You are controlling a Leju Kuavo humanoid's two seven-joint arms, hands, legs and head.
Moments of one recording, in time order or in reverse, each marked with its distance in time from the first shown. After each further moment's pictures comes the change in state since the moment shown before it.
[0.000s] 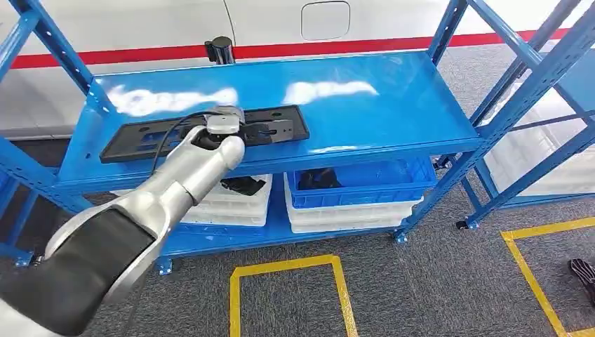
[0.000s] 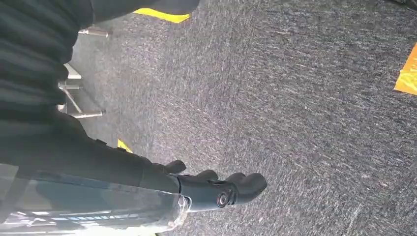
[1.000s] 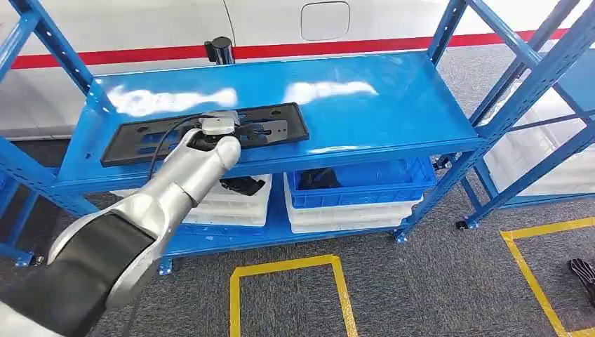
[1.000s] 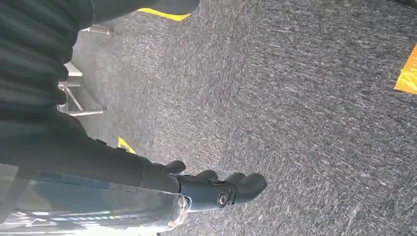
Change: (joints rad) left arm 0.030 -0.013 0.124 -0.006 -0.082 -0.023 0.000; right arm 0.000 0.000 -0.026 -0.008 0.039 0.008 0.016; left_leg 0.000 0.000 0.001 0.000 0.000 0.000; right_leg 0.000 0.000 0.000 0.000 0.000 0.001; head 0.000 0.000
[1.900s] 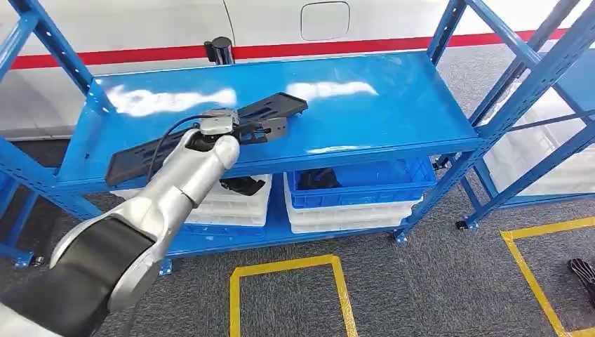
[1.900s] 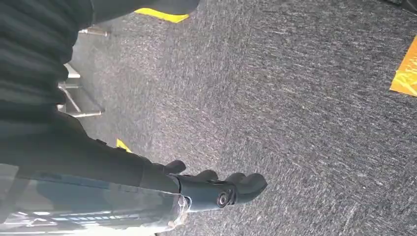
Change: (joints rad) left arm 0.023 -0.008 0.055 -0.048 -0.023 -0.026 0.000; right arm 0.002 0.007 -0.037 0.000 0.029 0.005 0.000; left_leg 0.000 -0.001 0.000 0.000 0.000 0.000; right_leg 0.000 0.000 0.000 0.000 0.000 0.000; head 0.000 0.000
